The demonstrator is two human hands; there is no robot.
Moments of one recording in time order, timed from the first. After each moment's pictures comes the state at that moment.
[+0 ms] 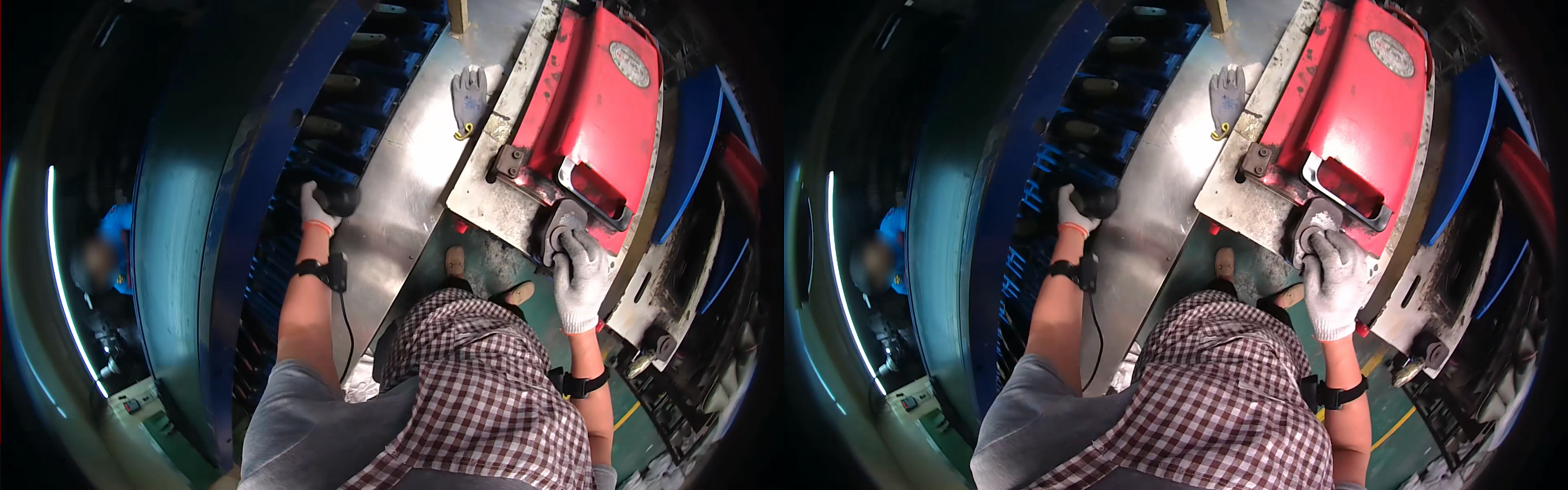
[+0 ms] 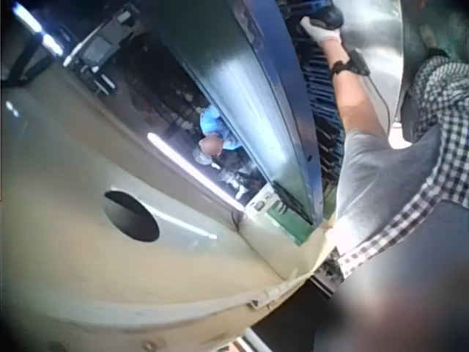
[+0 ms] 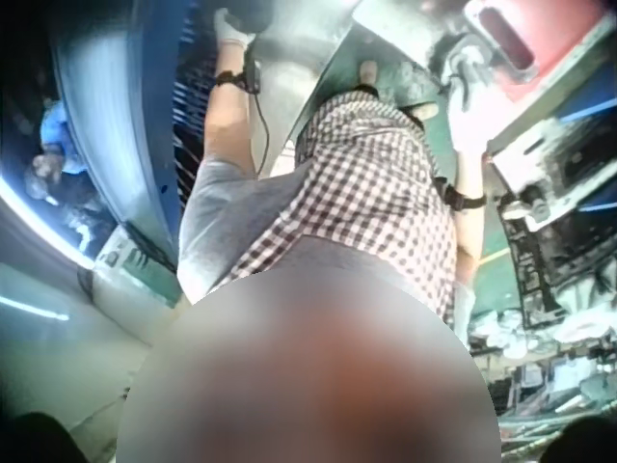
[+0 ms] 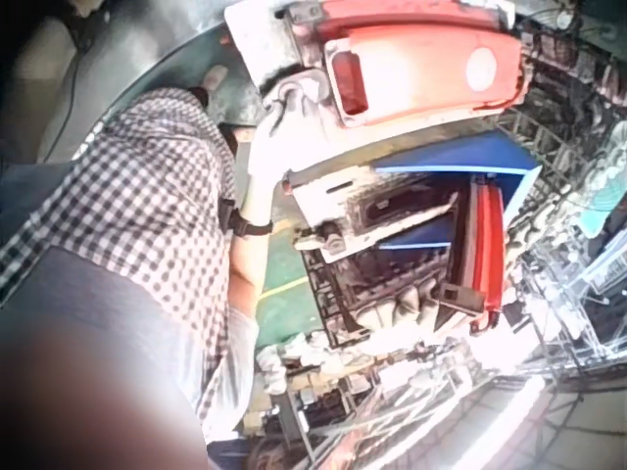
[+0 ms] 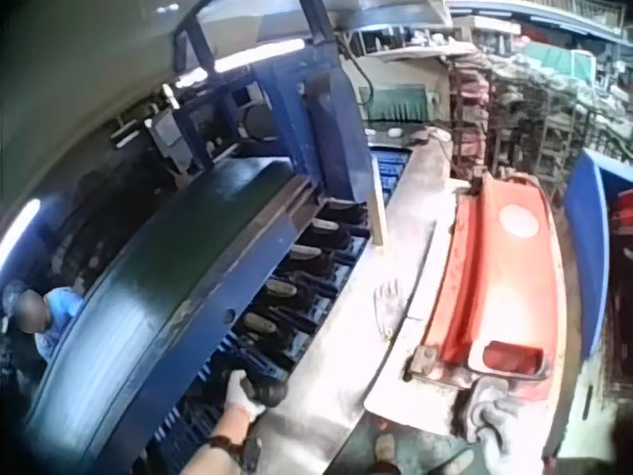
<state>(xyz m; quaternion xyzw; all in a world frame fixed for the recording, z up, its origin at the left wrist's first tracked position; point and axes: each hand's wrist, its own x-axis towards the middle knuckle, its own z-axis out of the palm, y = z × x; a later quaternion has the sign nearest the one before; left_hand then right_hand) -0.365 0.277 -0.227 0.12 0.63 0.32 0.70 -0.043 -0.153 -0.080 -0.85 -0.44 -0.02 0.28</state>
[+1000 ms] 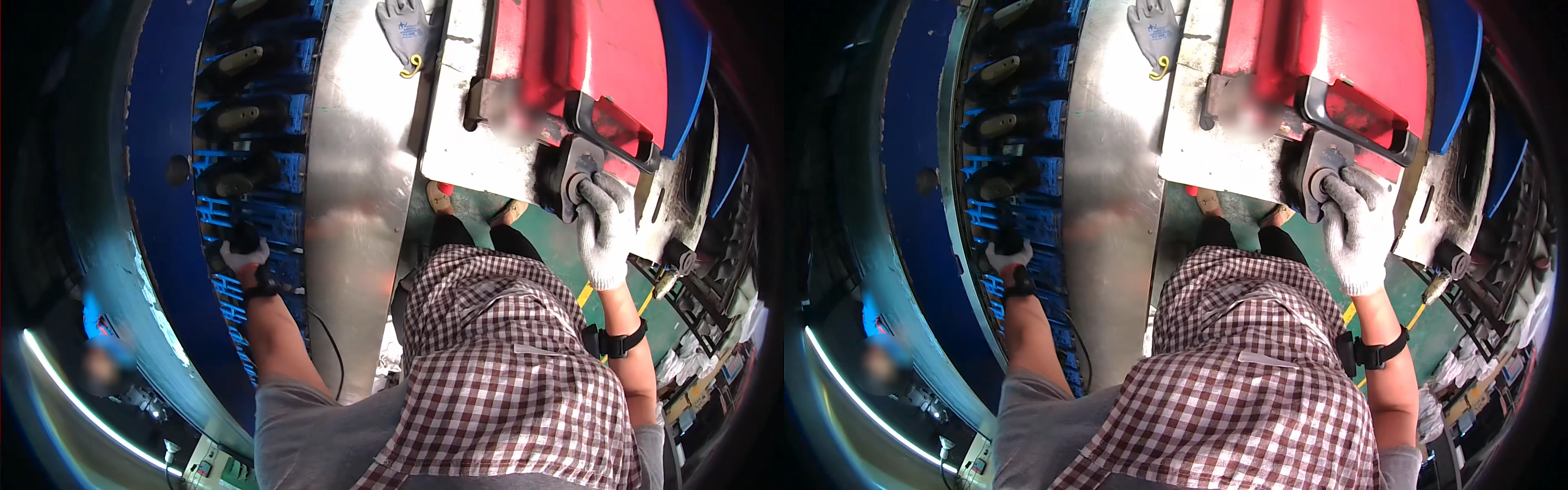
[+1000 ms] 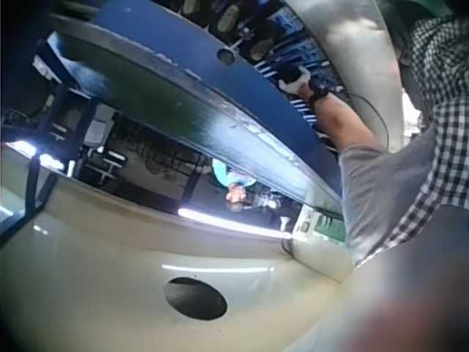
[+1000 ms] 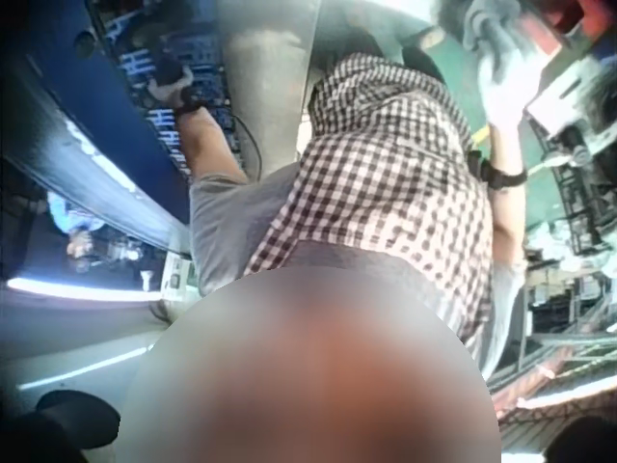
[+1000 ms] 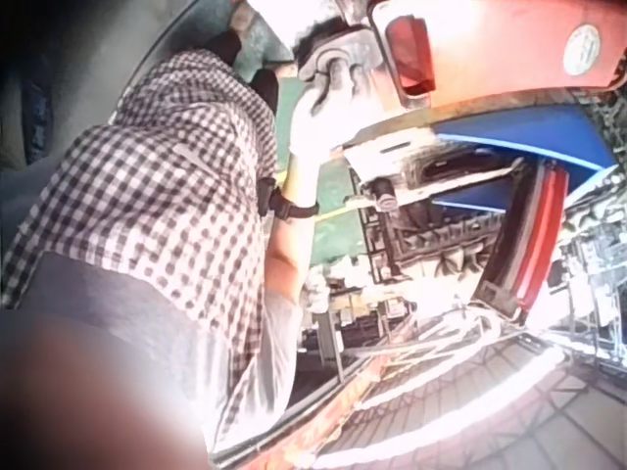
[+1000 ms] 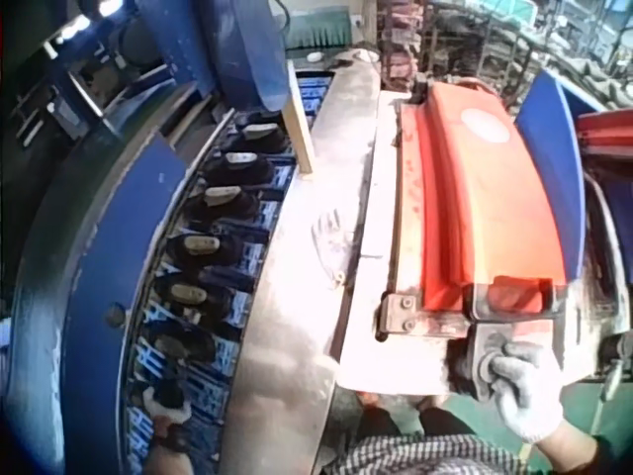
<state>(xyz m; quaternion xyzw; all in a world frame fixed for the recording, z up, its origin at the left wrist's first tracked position) -0.543 0.356 -0.290 0.07 0.68 0.38 0.62 -0.044 -0.147 -0.085 -0.88 -0.42 -0.02 0.21</state>
